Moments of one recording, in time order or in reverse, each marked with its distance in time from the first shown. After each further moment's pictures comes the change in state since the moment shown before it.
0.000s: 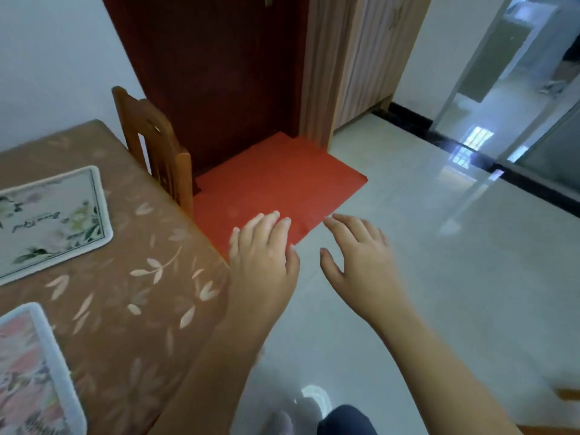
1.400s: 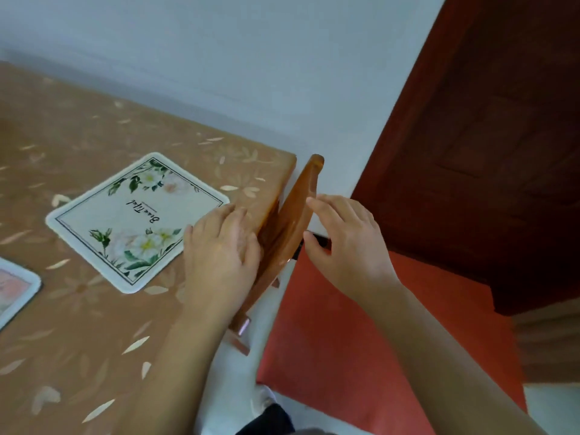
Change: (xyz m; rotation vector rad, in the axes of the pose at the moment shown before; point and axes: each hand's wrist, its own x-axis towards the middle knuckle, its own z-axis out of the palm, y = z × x) left_hand 0.350 -0.242 0.012 0.369 0.634 -0.988; right_hand 0.535 -0.123 0.250 0.447 -0.363 -1.092
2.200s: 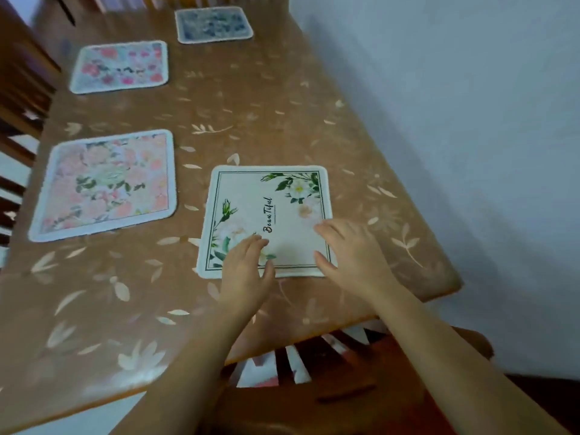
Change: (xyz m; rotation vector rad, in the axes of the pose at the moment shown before) left_hand 0.079 -0.122 0.076 0.087 0.308 -0.788; right_hand 0.237 -0.009 0.191 0.226 -0.513 -0.903
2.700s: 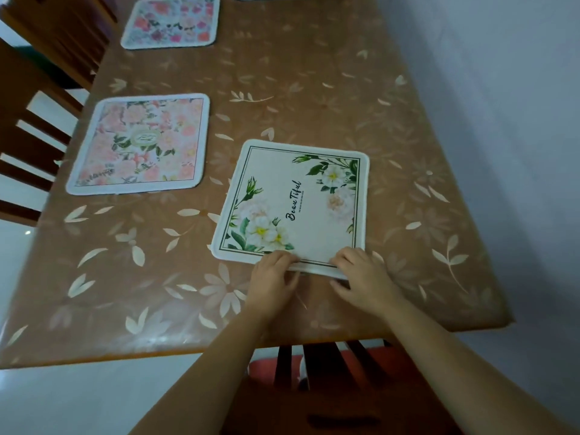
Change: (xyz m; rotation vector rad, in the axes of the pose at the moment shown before) left_hand -0.005 -0.027 0.067 0.052 -0.089 -0.123; right_hand 0.001 0.063 0.095 0.033 -0.382 -0.128
